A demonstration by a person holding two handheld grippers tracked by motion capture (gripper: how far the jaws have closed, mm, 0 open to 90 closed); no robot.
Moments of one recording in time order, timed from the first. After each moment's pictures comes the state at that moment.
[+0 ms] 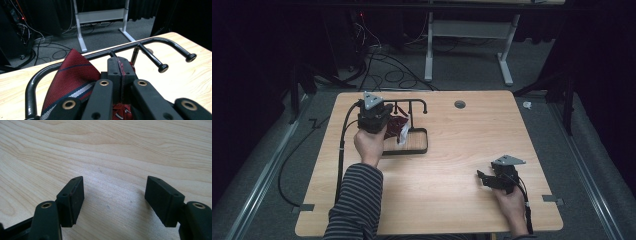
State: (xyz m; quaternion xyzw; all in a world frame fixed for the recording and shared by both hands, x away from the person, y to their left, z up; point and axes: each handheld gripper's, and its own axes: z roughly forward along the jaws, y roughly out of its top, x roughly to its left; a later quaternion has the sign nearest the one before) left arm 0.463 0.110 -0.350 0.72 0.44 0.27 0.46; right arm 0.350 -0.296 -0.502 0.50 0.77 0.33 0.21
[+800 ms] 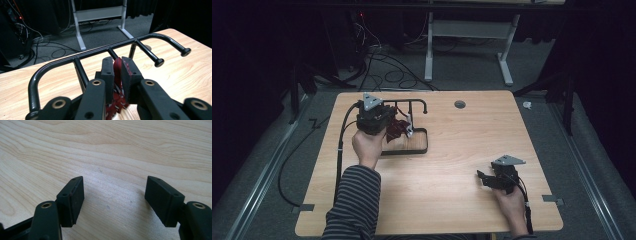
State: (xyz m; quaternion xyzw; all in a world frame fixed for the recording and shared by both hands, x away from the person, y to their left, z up) left arm 0.456 0.114 -0.346 0.73 0.43 0.27 0.46; right arm 0.350 -0.297 -0.502 0.50 0.77 0.33 0.21
